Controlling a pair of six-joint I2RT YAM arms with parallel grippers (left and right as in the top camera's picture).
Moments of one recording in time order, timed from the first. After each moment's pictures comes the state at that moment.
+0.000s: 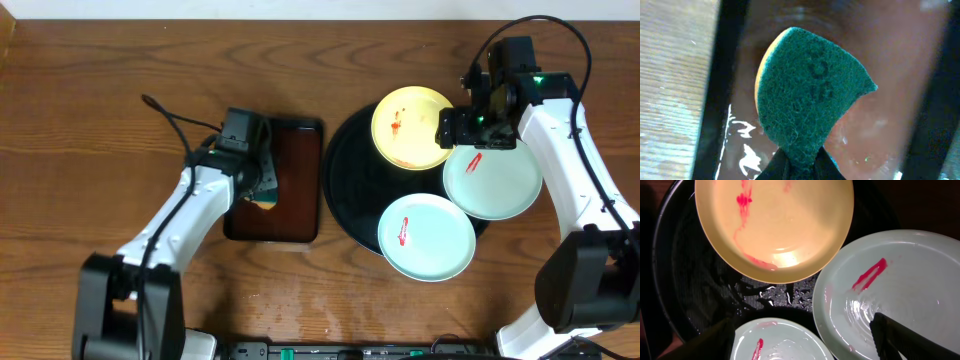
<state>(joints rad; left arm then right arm) -0.22 1.59 0.99 -0.61 0.01 -0.44 0.08 1.80 1.54 -1.06 -0.16 0.09</state>
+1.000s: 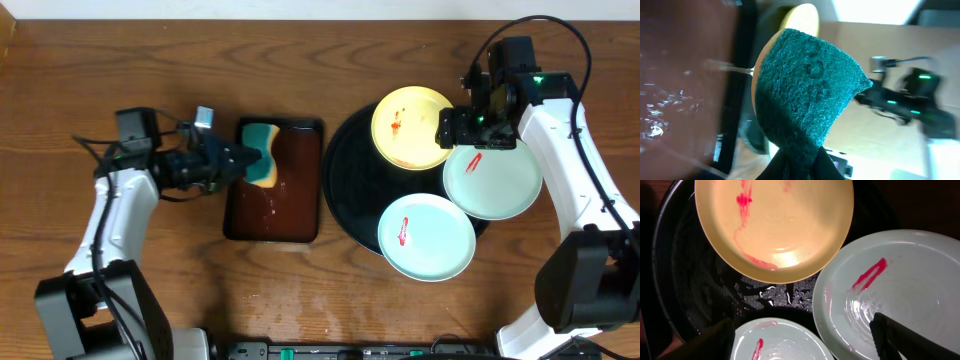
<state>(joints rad) 0.23 1.57 0.99 -0.62 1.18 -0.41 0.08 1.80 1.54 -1.06 -0.16 0.09</state>
